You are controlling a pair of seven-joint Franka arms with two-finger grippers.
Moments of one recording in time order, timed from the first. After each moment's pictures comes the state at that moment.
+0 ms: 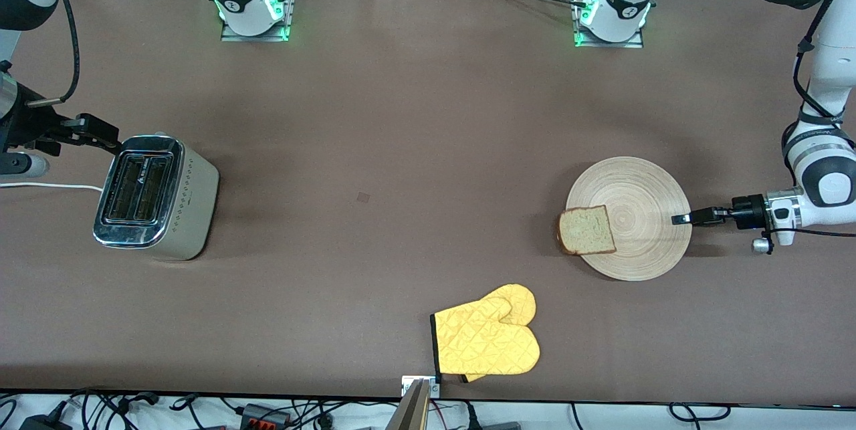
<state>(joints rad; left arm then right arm) 0.51 0.87 -0.07 -1.53 -0.81 1.77 0.80 -0.02 0.18 0.04 -1.45 -0.06 1.59 -0.04</state>
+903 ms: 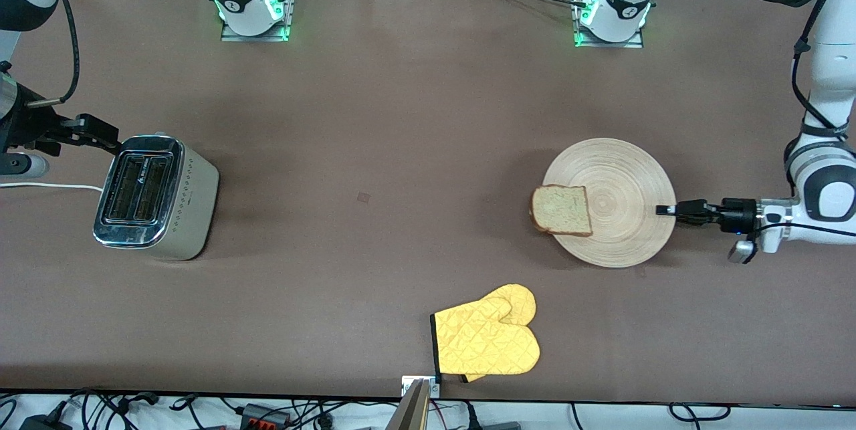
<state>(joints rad) 0.48 0.87 -0.18 -1.44 -0.78 1.55 0.80 -0.02 0.18 0.04 -1.45 -0.06 1.59 -0.04</state>
